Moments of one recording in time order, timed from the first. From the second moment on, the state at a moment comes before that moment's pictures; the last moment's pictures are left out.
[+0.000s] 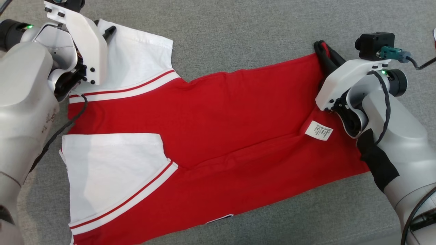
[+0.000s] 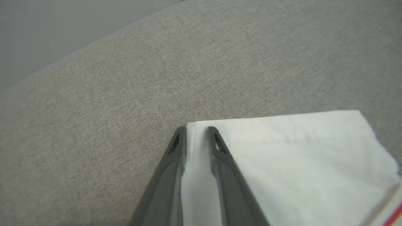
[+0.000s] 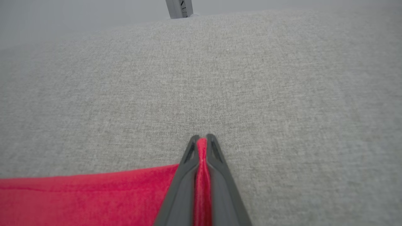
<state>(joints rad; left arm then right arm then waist) -1.24 0.39 -0.99 0.93 -0.90 -0.13 0.30 -1.03 -0.10 0.47 1.12 0.55 0.13 -0.15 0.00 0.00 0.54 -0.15</state>
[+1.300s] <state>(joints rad) -0.76 0.31 -1.12 0.72 -1.00 -0.08 -0.26 -0.56 -0.21 0.17 0.99 0.43 0.13 -0.26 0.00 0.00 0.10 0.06</state>
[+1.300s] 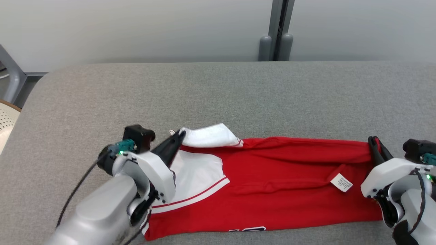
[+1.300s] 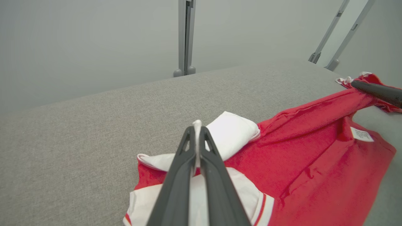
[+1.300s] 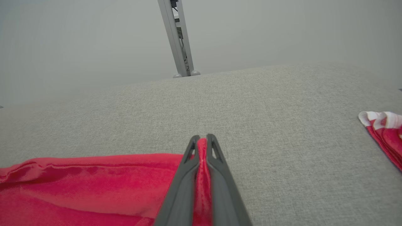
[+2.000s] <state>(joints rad) -0.36 0.32 -0.97 0.44 -0.93 0.05 -0.26 -0.40 -0.15 -0.03 0.98 0.31 0.13 -0.26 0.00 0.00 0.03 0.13</state>
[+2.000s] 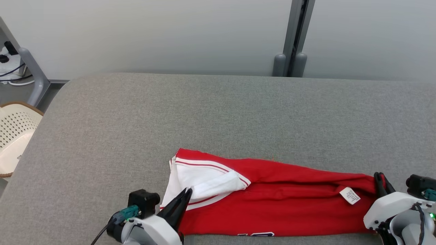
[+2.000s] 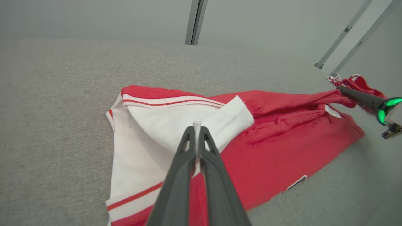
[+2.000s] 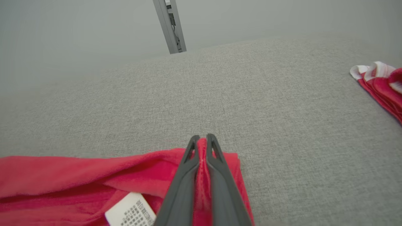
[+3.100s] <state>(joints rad) -0.08 0.16 -0.56 0.42 -0.43 0.06 -0.26 -0.30 -0.11 -0.12 1.01 0.29 0.13 -0.27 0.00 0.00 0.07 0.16</state>
